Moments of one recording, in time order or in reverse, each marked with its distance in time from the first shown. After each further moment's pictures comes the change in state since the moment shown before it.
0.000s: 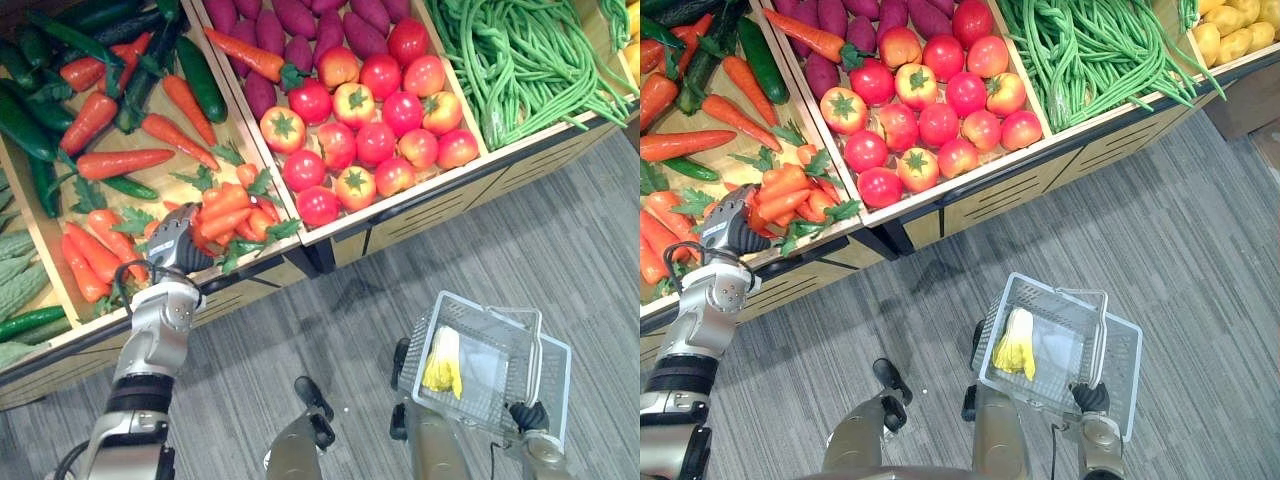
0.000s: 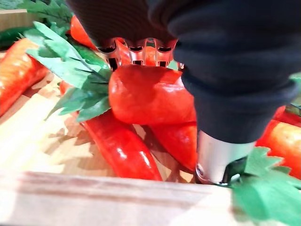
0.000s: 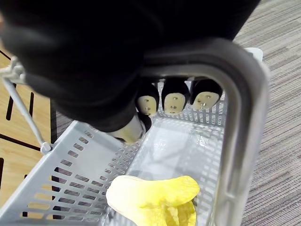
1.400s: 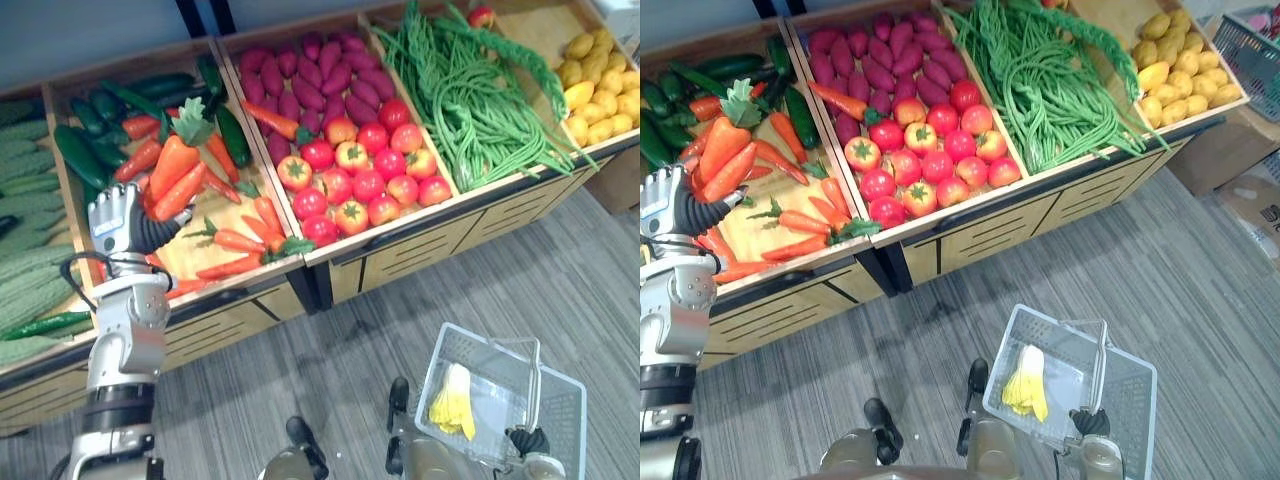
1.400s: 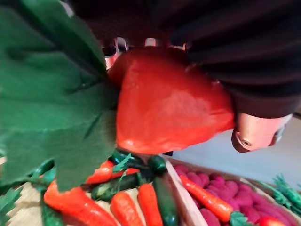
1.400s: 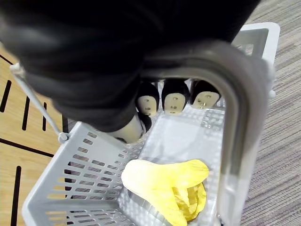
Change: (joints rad) left arm 0.132 0.001 0.157 -0.326 0.037 0.017 0.114; right arm 0.039 -0.019 -0.019 0.083 -0.086 0.026 0.006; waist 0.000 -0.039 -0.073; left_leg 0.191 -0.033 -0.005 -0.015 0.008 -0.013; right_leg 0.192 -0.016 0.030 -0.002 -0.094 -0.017
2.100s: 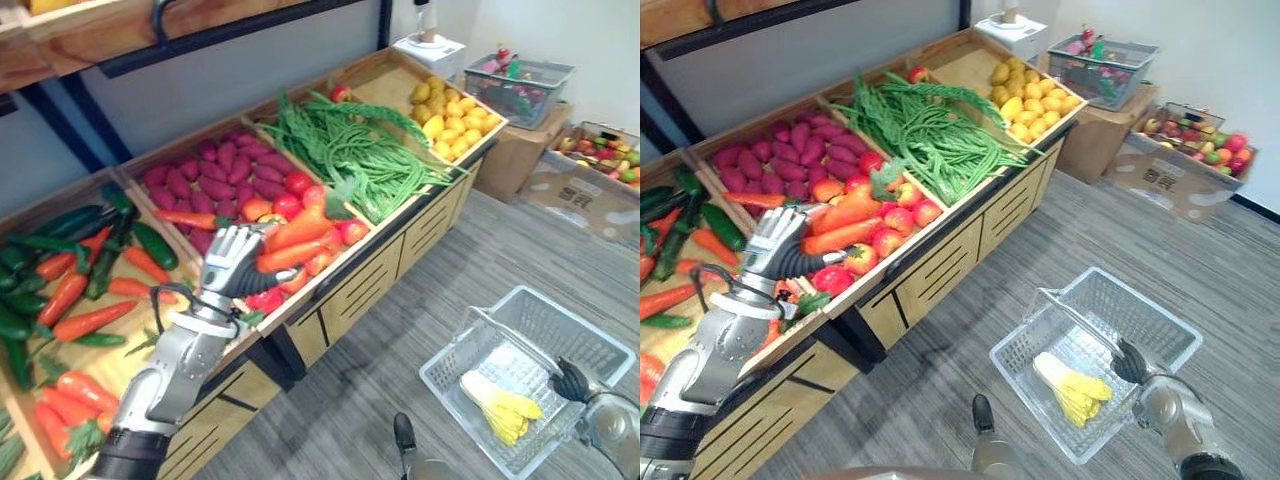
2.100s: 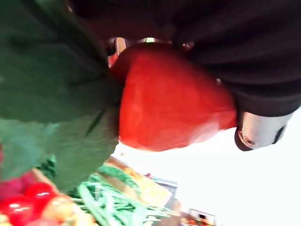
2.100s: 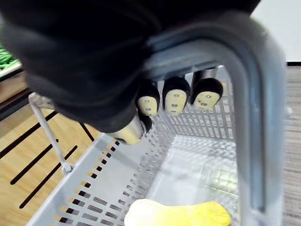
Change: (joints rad) left arm 0.157 0.036 -0.338 -0.288 -0.091 -0.294 -0.091; right arm -0.005 -0.538 0.479 -0.382 -0.309 -0.112 0.121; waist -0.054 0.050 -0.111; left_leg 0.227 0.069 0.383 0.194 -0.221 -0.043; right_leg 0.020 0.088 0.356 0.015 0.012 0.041
